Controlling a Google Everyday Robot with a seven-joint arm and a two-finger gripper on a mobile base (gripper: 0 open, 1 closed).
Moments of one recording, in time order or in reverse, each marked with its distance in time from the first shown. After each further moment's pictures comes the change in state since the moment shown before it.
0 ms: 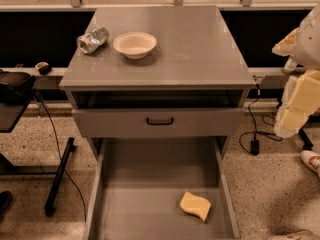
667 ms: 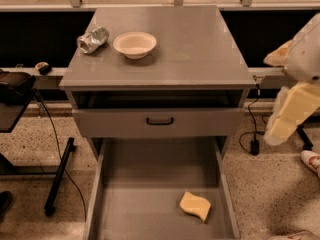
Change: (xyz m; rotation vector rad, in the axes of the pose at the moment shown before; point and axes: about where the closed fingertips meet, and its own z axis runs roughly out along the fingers) arm -0.003 0.005 0.021 -0.021 -0.063 -0.001
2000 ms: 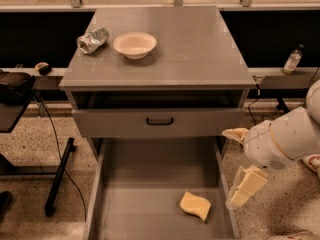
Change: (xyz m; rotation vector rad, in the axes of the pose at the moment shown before) arm 0.013 0.087 0.172 -0.186 -0.288 -0.020
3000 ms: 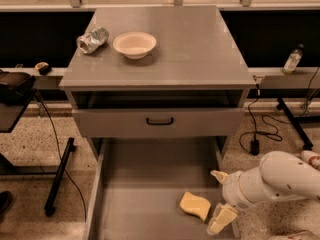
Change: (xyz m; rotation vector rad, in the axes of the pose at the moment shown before) arm 0.111 0.007 0.177 -0.006 -0.002 0.076
